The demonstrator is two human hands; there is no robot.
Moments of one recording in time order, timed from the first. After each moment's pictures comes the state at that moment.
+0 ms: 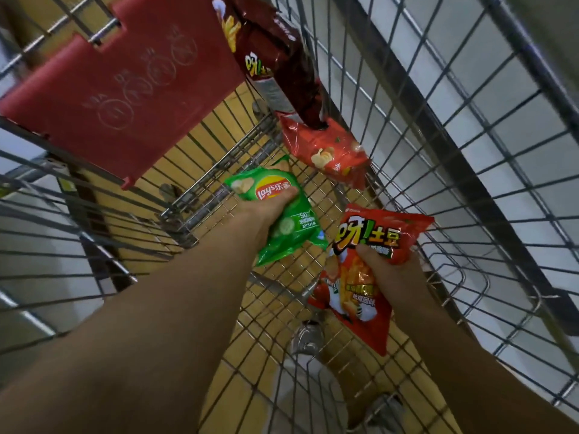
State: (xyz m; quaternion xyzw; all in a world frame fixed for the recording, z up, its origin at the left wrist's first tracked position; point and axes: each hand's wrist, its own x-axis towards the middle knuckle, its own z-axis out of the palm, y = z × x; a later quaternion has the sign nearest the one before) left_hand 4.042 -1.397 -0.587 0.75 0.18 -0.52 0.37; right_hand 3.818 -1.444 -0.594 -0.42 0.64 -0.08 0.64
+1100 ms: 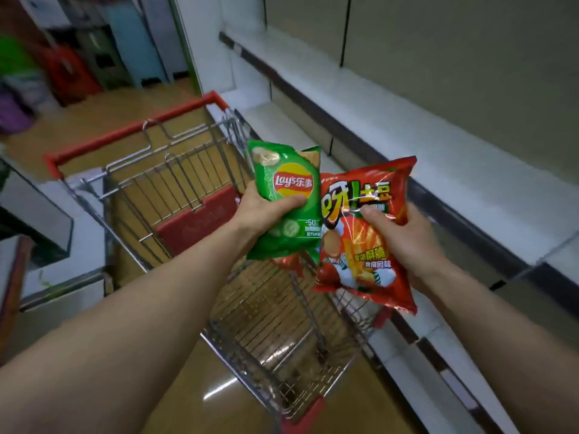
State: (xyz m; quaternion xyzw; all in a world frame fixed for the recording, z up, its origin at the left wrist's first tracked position) left_hand 3.914 -1.378 -0.228 0.72 -0.24 -0.35 0.55; right_hand 3.705 -1.470 -0.224 -0.60 0.44 -0.29 0.61
